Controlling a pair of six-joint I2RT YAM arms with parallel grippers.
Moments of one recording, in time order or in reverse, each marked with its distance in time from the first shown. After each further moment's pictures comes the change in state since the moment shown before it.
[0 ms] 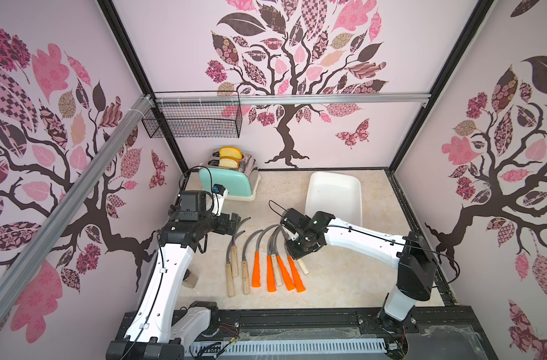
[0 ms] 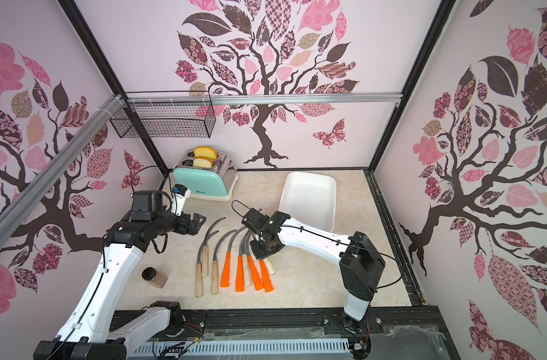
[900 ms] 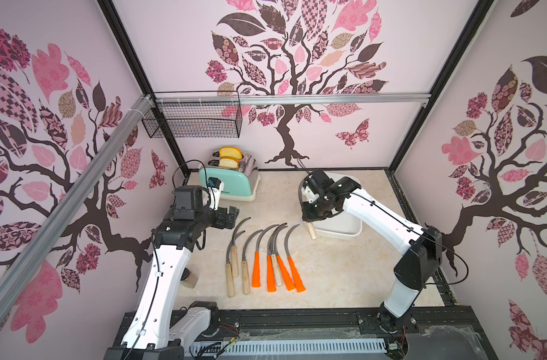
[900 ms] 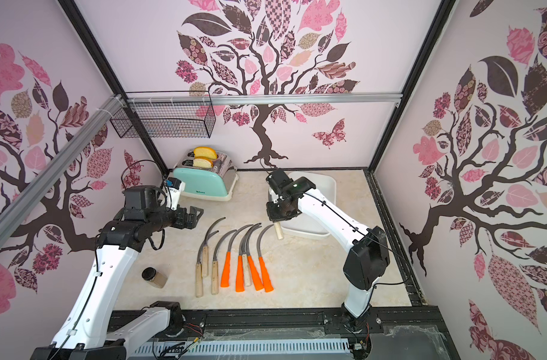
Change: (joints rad) left arm 0.000 -0.007 0.072 0.007 -0.008 -0.035; right arm -0.353 0.039 0.283 -0.137 -0.069 -0.072
